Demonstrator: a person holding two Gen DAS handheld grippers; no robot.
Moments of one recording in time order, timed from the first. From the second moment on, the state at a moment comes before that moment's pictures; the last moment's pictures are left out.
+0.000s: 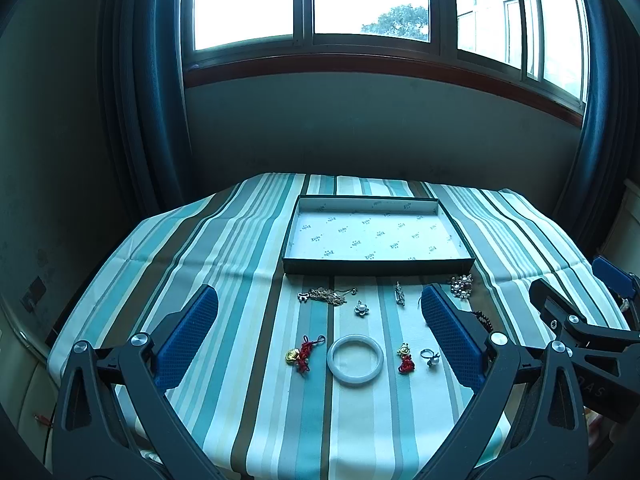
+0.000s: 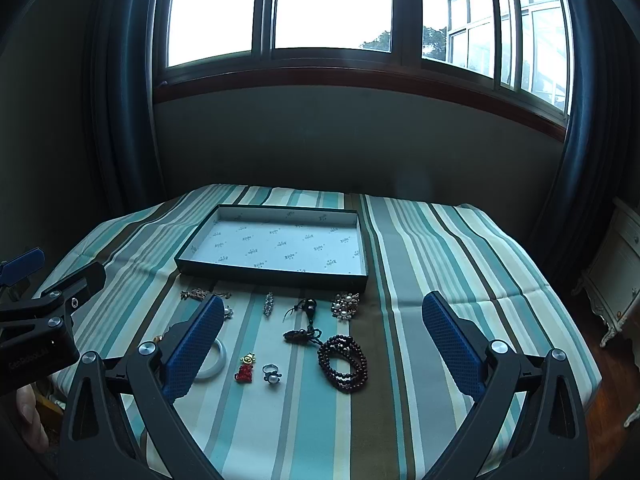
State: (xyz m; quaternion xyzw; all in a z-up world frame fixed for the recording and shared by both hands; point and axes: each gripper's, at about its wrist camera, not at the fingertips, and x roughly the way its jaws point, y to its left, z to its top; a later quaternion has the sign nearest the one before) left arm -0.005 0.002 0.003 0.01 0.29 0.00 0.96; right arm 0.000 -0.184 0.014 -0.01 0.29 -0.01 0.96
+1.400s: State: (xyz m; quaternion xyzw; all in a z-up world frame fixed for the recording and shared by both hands) left arm -0.008 0.002 -0.001 0.01 0.29 0.00 0.96; right arm -0.001 -0.181 0.012 -0.02 0.29 -0.01 0.96
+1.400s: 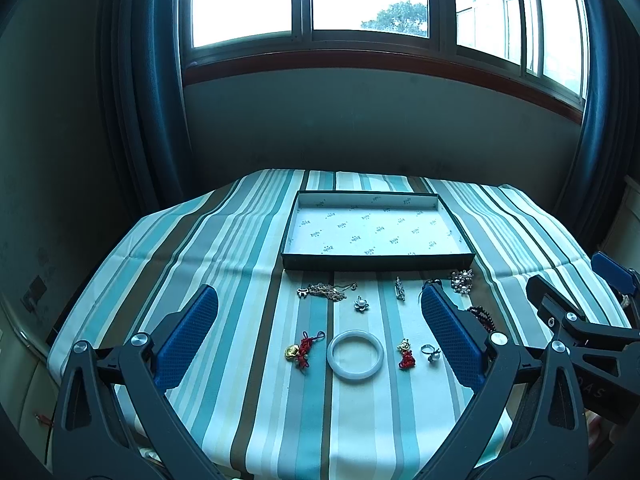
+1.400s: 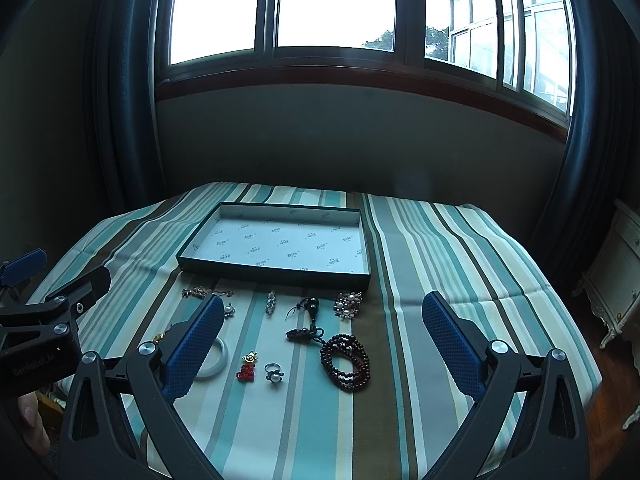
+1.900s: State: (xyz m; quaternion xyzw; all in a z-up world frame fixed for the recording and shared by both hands) left arm 0.023 0.024 -0.042 0.00 0.34 0.00 0.94; right arm 0.030 -0.186 -0.035 -0.02 0.35 -0.01 0.94
